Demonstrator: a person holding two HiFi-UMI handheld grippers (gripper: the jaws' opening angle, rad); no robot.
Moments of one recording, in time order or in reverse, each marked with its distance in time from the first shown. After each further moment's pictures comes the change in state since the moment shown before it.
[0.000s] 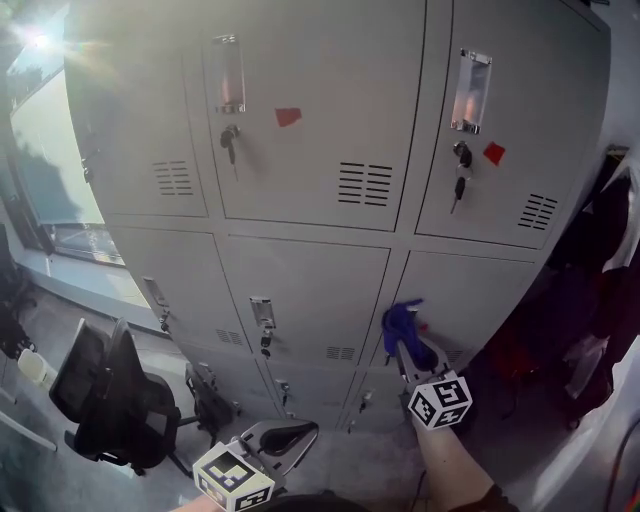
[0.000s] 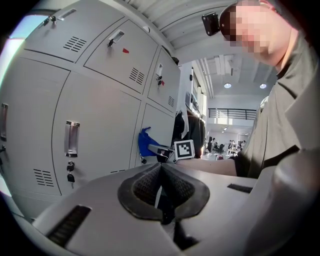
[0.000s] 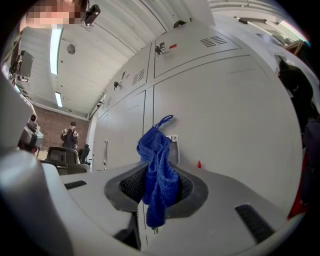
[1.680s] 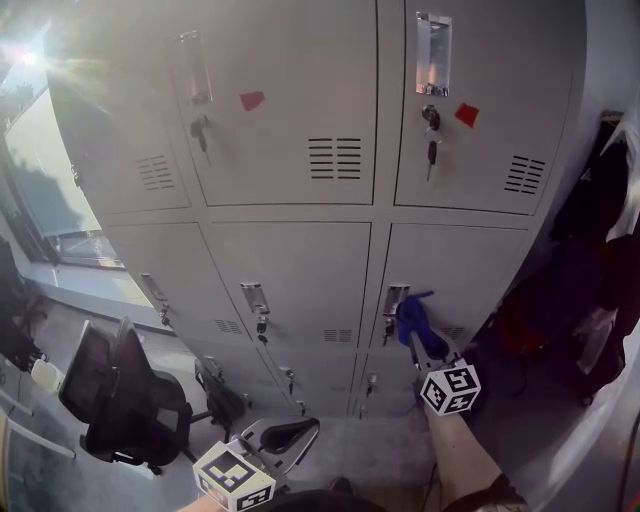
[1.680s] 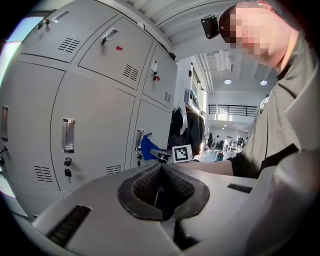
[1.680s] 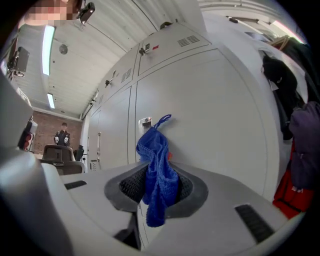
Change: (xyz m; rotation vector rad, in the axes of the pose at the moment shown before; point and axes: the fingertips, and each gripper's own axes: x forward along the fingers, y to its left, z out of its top) left arm 0.001 -0.024 -0.012 0.010 0.046 0.008; right arm -0.031 -0.043 -0.046 0.045 0.022 -0.065
